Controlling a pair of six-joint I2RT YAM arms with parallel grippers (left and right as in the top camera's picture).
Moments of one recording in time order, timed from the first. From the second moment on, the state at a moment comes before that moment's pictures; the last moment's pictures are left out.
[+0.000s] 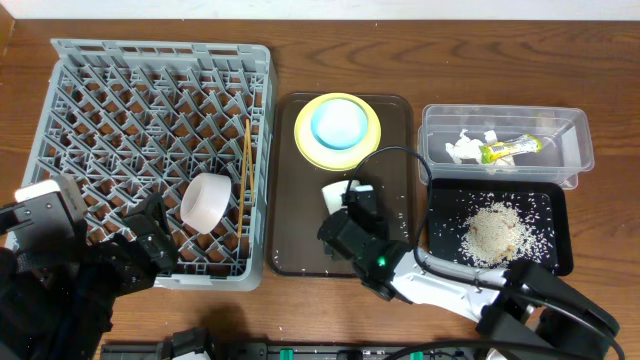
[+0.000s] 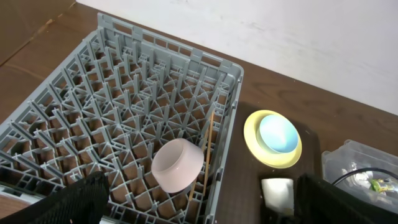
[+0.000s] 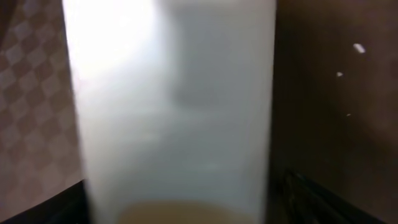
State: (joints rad) left arm 0.30 0.84 1.69 -1.42 0.21 -0.15; right arm 0.96 1.67 0.68 -0.01 0.39 0.77
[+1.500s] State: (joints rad) left arm 0.30 0.84 1.69 -1.42 0.21 -0.15; right arm 0.65 1.78 1.97 -1.20 -0.19 0.18
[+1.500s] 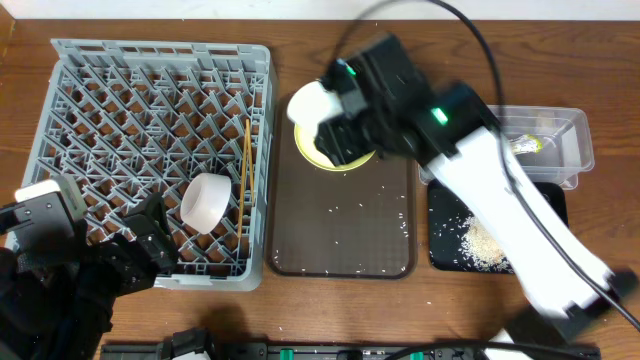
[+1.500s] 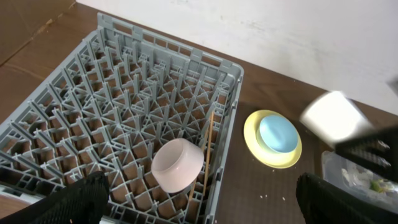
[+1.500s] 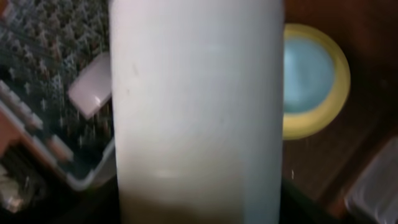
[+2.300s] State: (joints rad) left arm 0.30 0.84 1.69 -1.42 0.21 -0.15; right arm 0.86 2.48 2.56 -1.29 -0.04 0.07
